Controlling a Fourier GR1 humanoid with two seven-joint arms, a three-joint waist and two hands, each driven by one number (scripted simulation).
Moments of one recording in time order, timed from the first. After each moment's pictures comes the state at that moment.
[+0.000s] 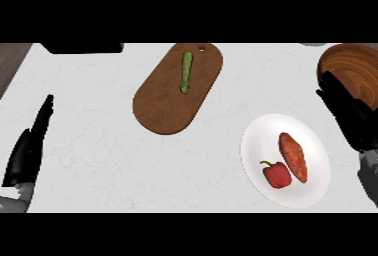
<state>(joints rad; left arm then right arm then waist) -0.07 0.61 -0.23 -1.45 0.04 0.41 -0.01 -0.26 -0.56 0.11 -1.36 -0.38 -0.04 0.10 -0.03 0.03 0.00</state>
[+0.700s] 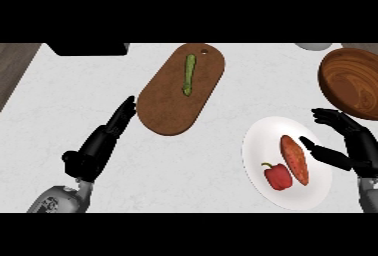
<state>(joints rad) -0.17 0.37 -0.39 -1.55 0.23 0.13 -0.01 -0.11 -0.51 0.09 -1.28 -0.19 -0.14 -0.21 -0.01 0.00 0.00</state>
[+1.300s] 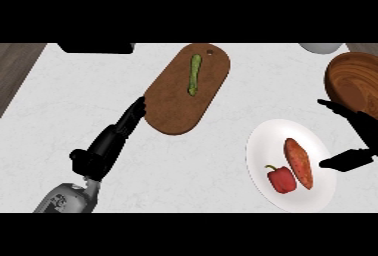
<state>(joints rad) -0.19 0.33 -0.40 -1.54 0.23 0.08 0.00 -0.24 -0.79 0.29 -1.29 0.12 0.06 0.07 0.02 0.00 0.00</state>
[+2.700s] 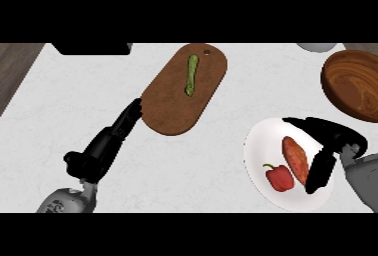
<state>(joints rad) -0.13 0.26 -0.30 -1.57 0.15 0.00 0.03 -0.35 -0.62 0.34 -1.50 0.16 0.63 0.74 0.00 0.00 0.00</state>
